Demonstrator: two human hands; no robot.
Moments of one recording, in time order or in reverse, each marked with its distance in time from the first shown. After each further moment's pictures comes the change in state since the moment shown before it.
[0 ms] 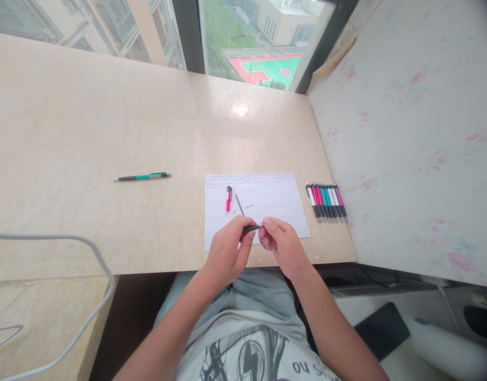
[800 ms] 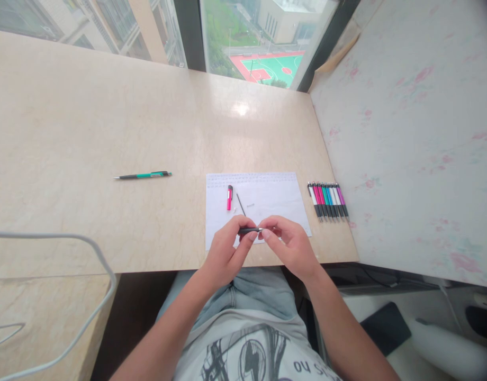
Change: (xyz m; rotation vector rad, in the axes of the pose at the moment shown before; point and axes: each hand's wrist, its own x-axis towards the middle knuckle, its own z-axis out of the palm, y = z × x) left_hand 0.001 0.004 -0.007 -0.235 0.000 -0.094; right_hand -0.011 -0.025 -0.006 -0.509 -0.072 -0.324
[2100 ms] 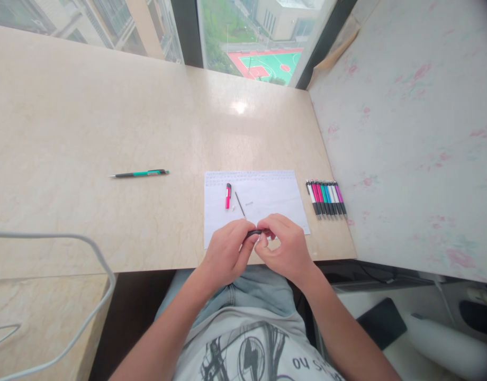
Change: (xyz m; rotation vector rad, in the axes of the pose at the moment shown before) left_hand -0.003 -0.006 -0.001 0.342 -0.128 0.162; right_hand -0.002 0.001 0.009 -0.517 0.112 -0.299
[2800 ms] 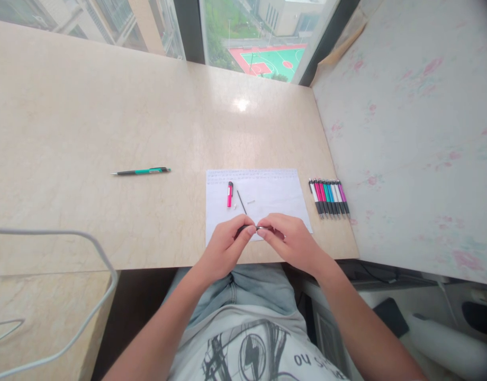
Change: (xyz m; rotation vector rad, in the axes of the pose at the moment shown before) left_hand 0.008 0.000 -0.010 -0.396 -0.103 -0.339; right_hand 0.014 0.011 -0.020 0.161 -0.309 0.024
